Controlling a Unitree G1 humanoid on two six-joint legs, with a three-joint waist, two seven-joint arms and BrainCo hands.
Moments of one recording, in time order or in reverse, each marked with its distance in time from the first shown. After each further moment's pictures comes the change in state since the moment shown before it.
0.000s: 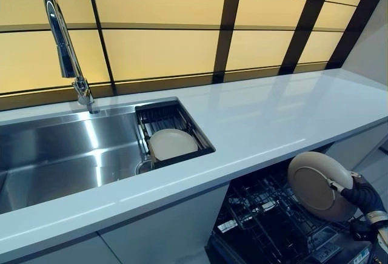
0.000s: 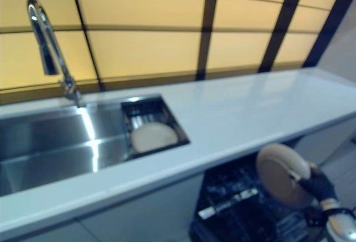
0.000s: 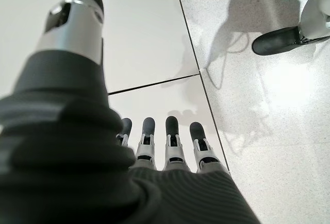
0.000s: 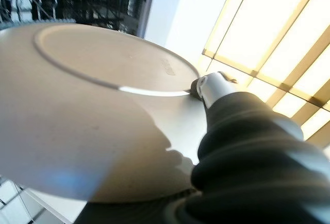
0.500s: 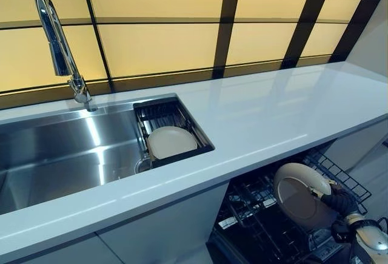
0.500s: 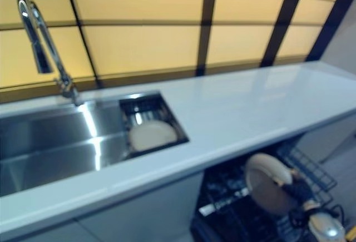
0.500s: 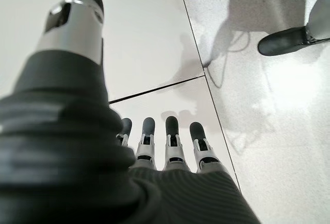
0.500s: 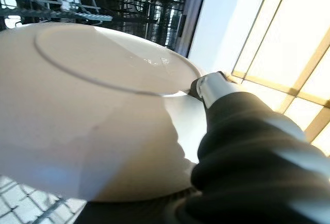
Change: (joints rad) left arm -0.016 -0.002 -0.005 -0.037 0.000 0.016 0.005; right arm -0.081 0.035 0.120 0.121 -0.033 0.047 0.008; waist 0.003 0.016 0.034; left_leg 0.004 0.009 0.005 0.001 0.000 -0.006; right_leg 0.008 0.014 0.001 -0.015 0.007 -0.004
